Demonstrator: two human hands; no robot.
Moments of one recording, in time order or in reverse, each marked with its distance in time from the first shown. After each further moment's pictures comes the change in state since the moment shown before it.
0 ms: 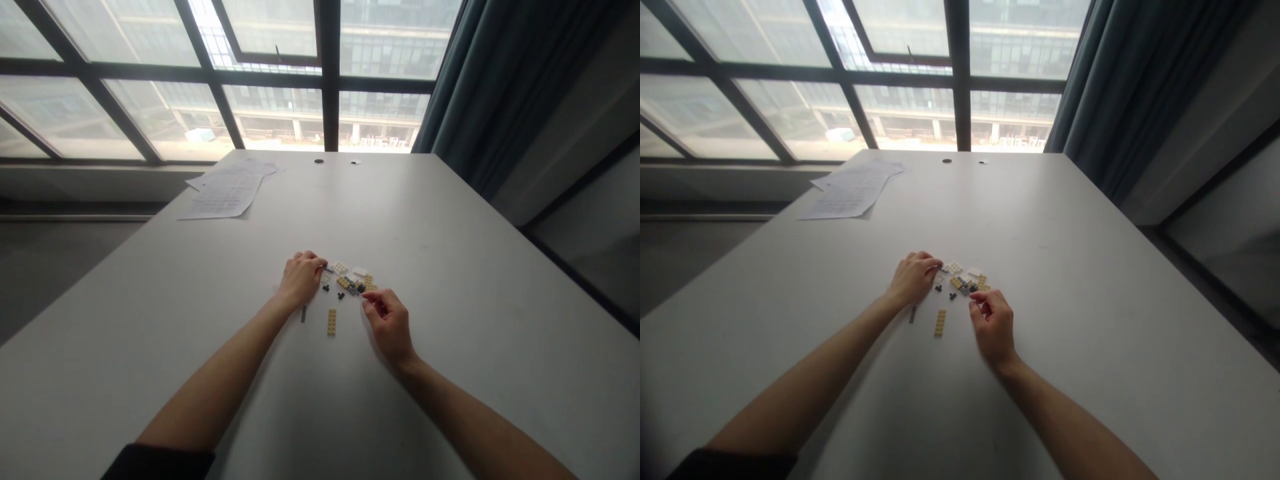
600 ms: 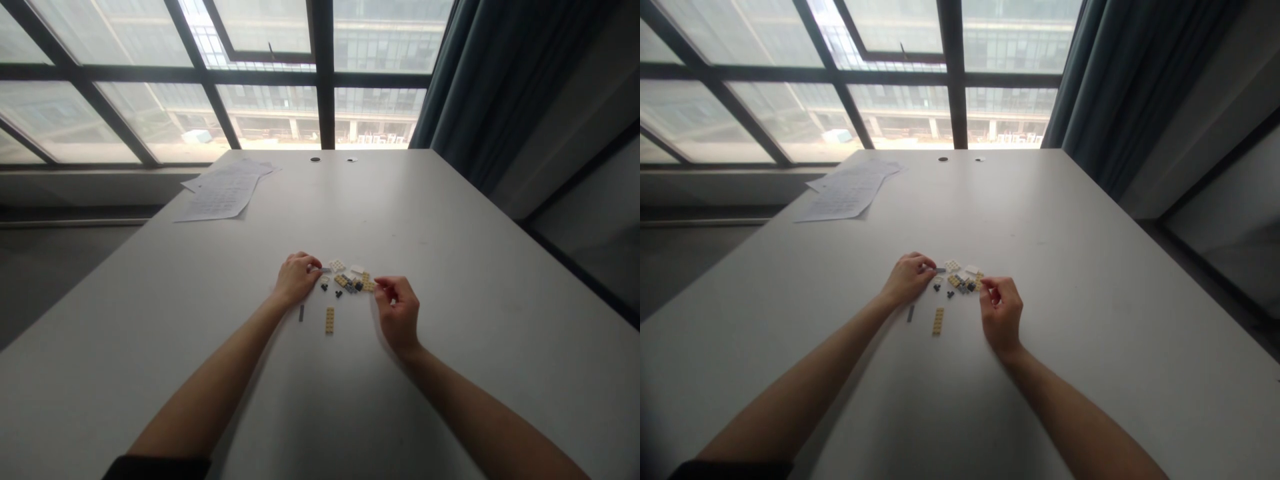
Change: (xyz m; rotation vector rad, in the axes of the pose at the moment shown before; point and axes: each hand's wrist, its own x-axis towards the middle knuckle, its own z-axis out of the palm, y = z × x) left_hand -0.002 -0.010 0.002 -0.138 -0.023 -0.072; right_hand 0.014 -0.004 -0.011 -0.050 0.234 -0.131
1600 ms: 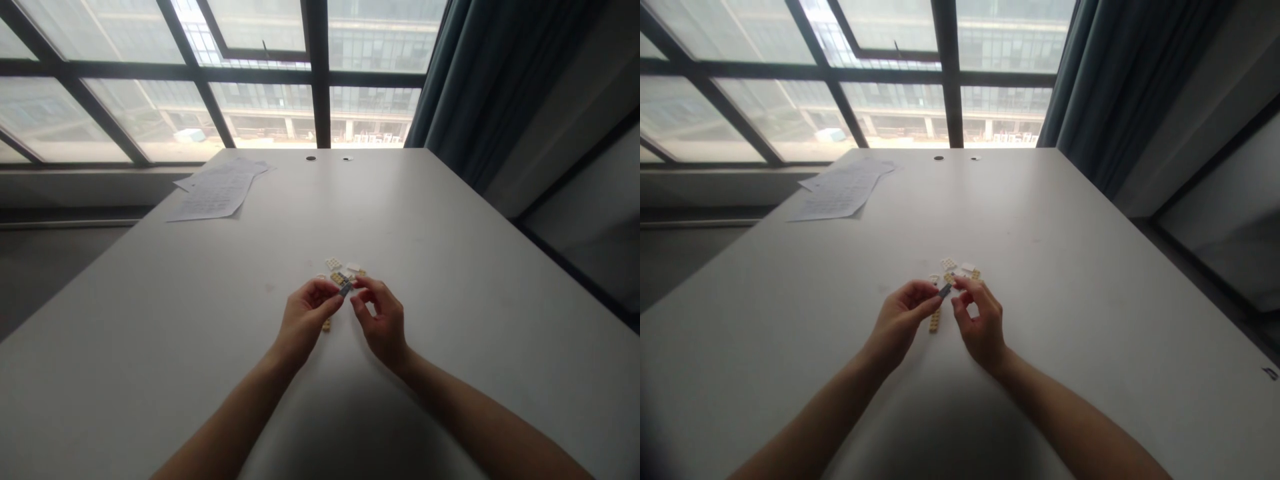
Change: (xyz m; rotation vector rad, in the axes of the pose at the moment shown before) left_hand -0.083 0.095 -0.023 -1.302 0.008 -0.289; right_hand -0.016 -0.021 0.006 0.223 -0.180 -0.183
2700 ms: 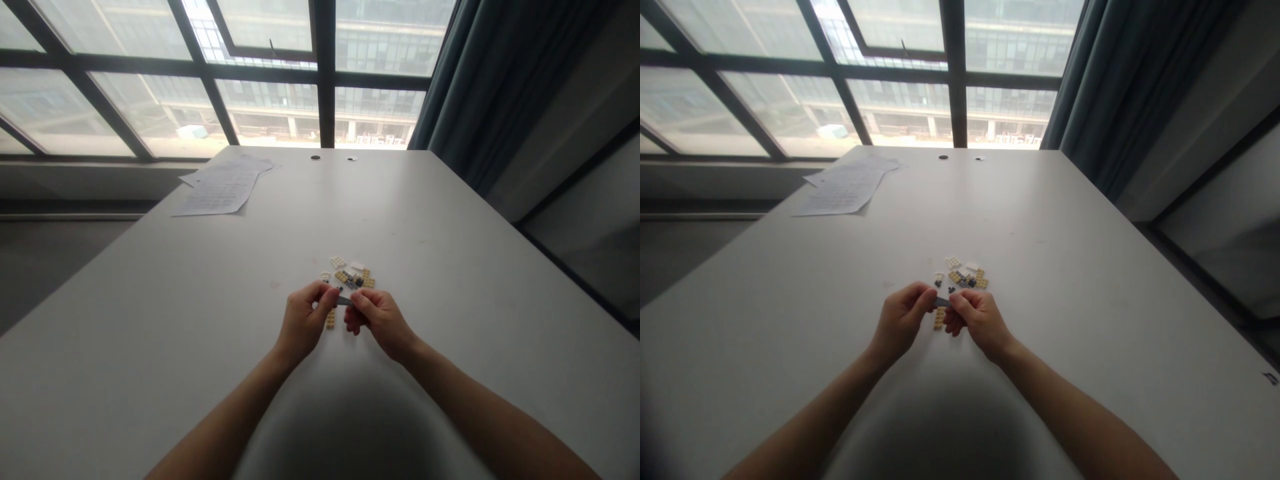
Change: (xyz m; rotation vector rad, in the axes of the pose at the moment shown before) left_hand 0.000 0.000 -0.017 0.576 0.034 0.269; right_hand 0.010 -0.013 -0.001 0.617 -0.367 0.722
